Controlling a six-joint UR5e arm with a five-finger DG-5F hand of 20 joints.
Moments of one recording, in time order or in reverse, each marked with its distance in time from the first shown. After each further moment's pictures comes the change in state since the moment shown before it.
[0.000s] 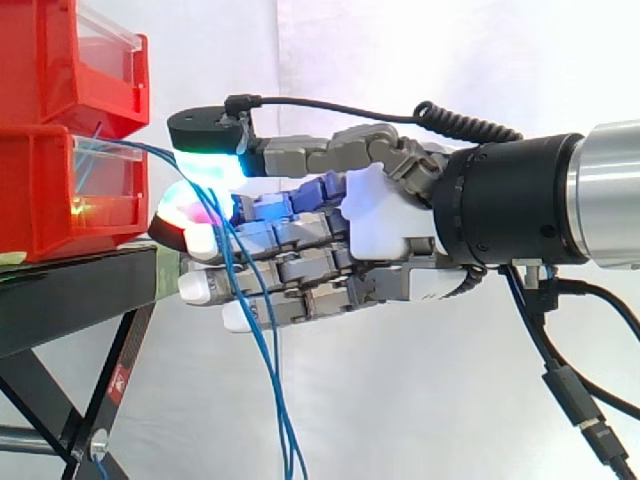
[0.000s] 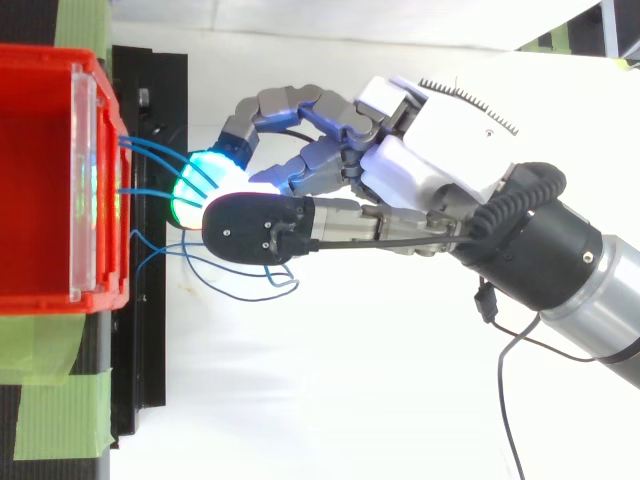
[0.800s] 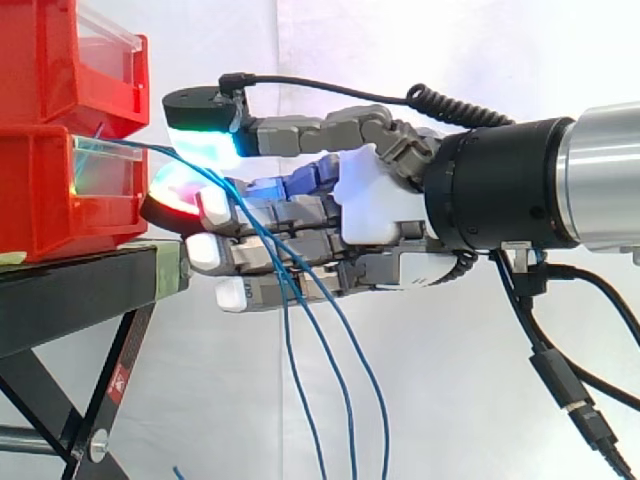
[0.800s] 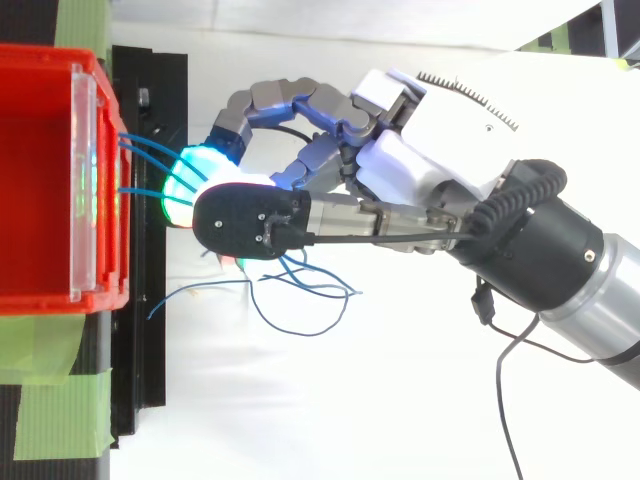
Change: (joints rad) arm -0.002 0.002 0.020 -0.006 -0.003 0.013
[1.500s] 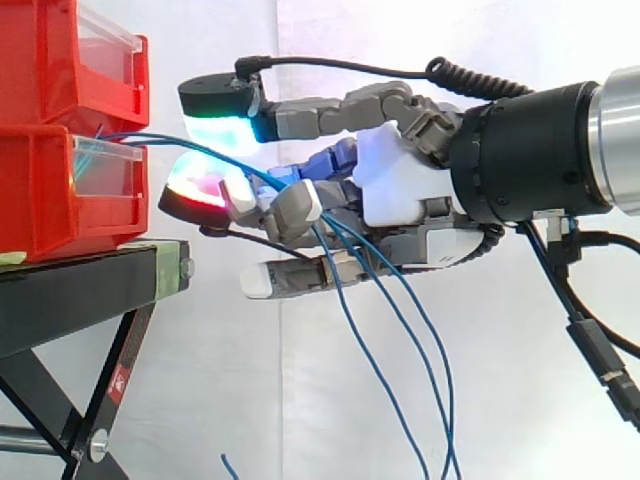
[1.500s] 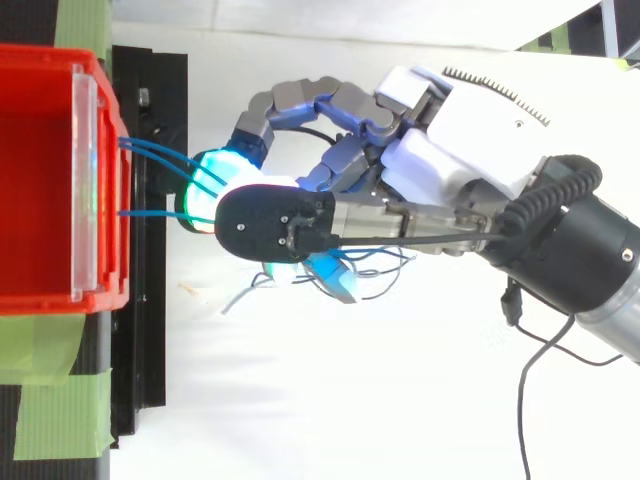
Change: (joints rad) arm 0.007 0.043 0.000 -0.121 -0.010 0.024
